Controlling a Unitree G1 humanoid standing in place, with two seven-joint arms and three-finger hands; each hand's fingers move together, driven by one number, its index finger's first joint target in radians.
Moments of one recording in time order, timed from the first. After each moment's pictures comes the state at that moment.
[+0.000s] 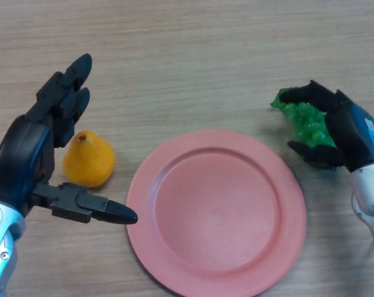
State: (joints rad) left arm -0.04 0.28 0.13 -0.54 -0.05 0.40 -0.29; right arm -0.50 -0.33 0.04 0.70 -0.64 -0.41 -0.24
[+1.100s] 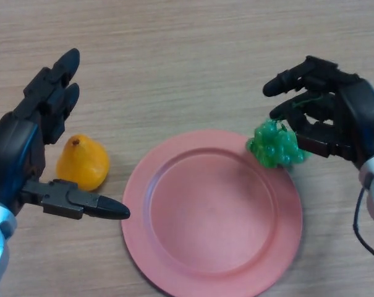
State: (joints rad) left arm -0.05 0.29 0.17 -0.54 -0.07 0.40 -0.29; right arm -0.29 -0.24 0.01 -0.25 -0.03 0.32 0.14
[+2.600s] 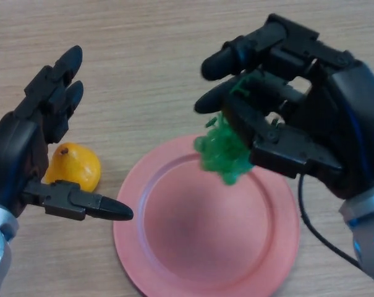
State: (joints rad) left arm -0.04 0.28 0.17 -0.57 -0.09 0.40 -0.28; right arm -0.30 -0.19 0.21 -0.95 0.36 0.77 -0.12
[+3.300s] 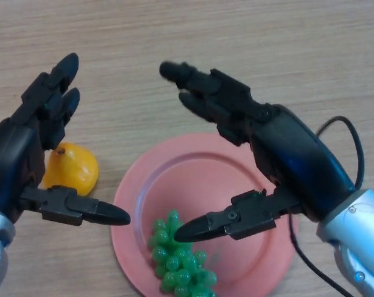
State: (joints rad) left arm -0.02 0.28 0.18 -0.60 -0.09 0.42 -0.28; right arm -0.26 -0.20 0.35 -0.86 -0.12 0.70 0.25
